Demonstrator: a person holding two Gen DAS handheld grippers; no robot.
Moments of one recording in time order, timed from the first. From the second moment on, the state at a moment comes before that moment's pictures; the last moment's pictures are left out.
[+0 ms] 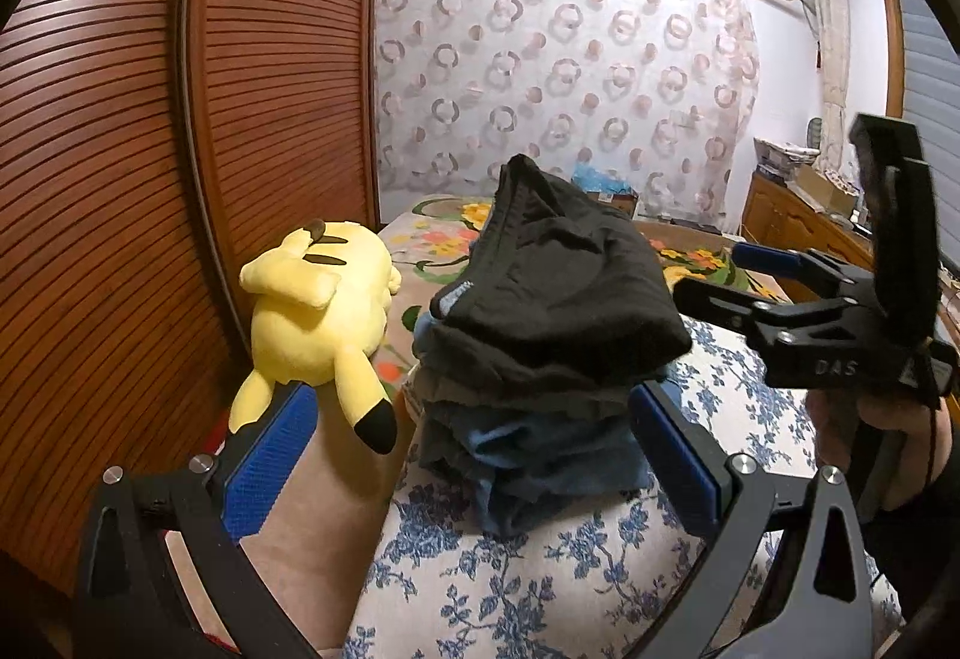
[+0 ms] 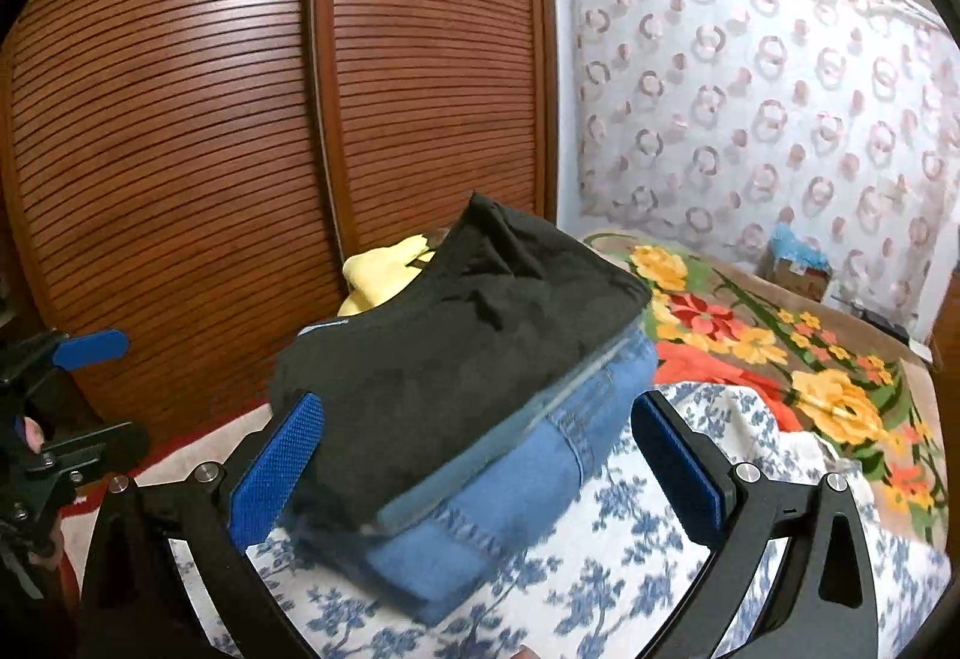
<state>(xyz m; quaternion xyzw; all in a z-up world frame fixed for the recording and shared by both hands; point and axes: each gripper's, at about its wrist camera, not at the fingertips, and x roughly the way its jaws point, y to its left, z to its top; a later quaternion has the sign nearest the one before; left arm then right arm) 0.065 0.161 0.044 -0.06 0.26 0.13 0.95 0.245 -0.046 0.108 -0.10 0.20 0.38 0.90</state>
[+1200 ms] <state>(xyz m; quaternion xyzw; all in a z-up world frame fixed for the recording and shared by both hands) 0.054 0.019 0.038 -0.02 0.28 -0.01 0.96 0.064 -0.219 0.104 -0.02 0.21 0.19 0.96</state>
